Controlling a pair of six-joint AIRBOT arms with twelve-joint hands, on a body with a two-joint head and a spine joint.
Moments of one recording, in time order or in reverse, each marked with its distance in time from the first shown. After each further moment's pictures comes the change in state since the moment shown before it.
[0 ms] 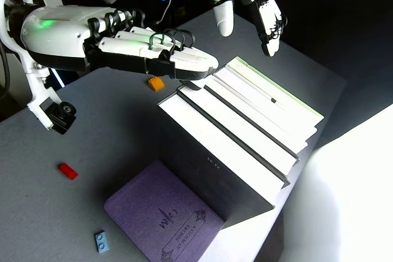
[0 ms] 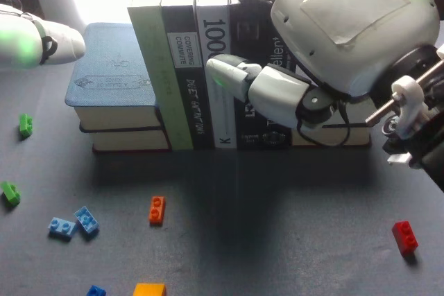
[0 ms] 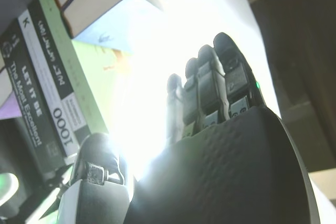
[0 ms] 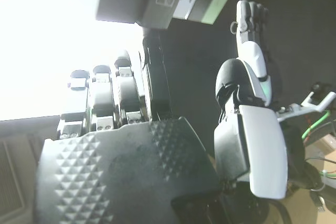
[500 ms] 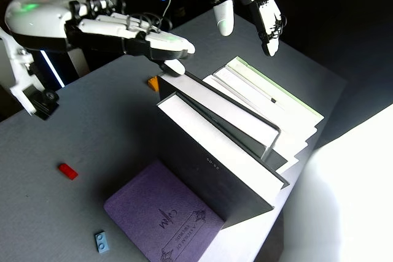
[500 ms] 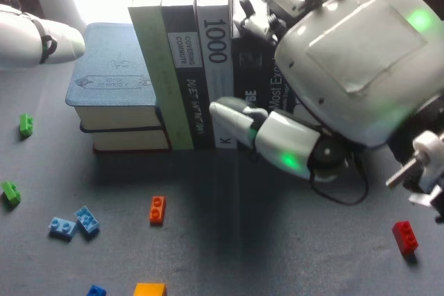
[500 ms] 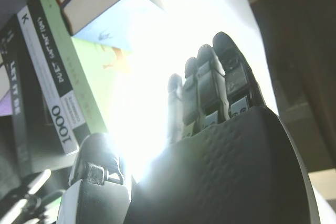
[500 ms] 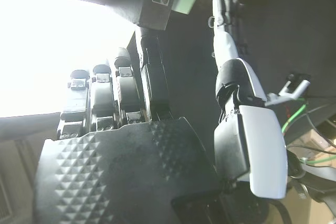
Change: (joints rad) left arm 0.008 0.000 0.000 0.000 0.002 -0.006; right arm -0.052 0.058 -0.142 0.045 0.035 -0.103
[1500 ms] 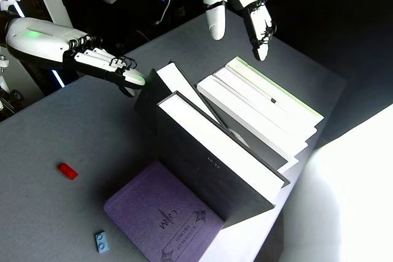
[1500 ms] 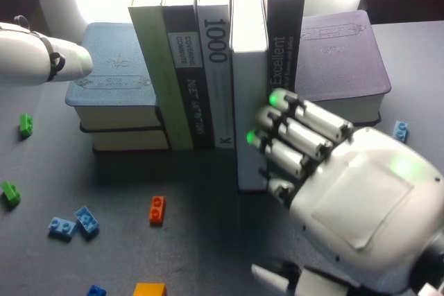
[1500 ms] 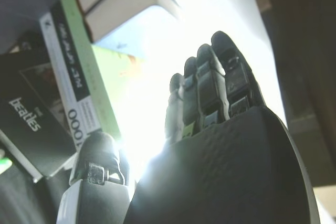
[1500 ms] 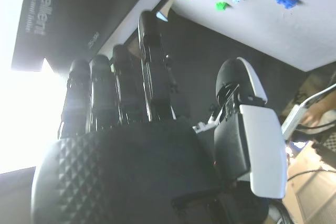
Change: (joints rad) left arm 0.026 0.000 -0.013 -0.049 -0.003 -0.010; right arm -0.216 0.037 -0.114 0.089 -0.115 -0.151
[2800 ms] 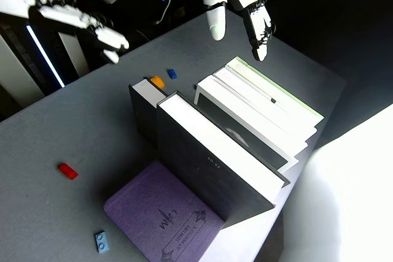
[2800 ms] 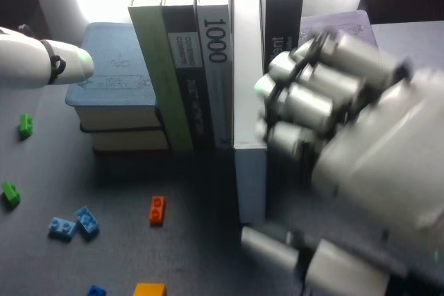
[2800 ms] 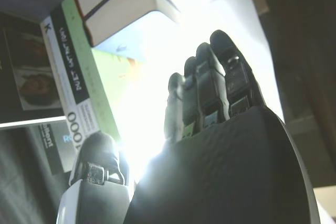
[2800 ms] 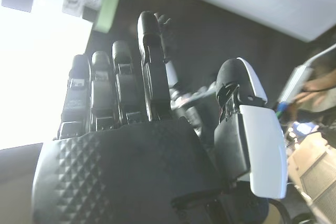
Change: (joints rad) left arm 0.009 0.002 0.000 -0.003 0.000 0.000; right arm 0.192 0.218 -0.203 0.003 0.015 0.061
